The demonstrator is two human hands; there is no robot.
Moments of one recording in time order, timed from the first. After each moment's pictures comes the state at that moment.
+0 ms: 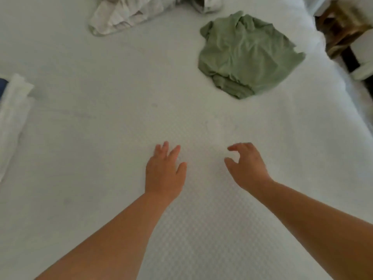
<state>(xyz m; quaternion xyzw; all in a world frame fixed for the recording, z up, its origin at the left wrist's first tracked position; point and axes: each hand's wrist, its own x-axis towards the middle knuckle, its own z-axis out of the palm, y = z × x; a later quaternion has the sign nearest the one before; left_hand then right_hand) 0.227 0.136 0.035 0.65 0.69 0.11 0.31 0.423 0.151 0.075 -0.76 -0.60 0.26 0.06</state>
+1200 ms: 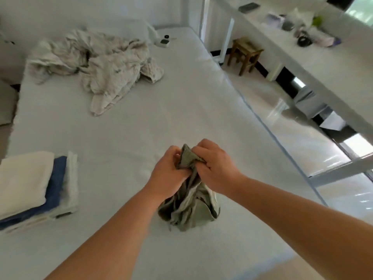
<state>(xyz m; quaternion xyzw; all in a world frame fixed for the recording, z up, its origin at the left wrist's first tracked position) 0.239 -0.002 0.415 0.64 0.49 0.25 0.54 0.376 -0.042 0.453 -0.64 -0.69 0.23 0.26</state>
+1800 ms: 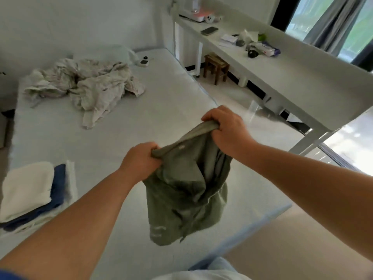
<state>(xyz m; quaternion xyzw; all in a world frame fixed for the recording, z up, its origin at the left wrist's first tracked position) 0.214 -0.076 0.510 0.80 0.52 0.10 0.30 0.428 -0.146 0.566 -0.72 -0.60 0.14 0.31</state>
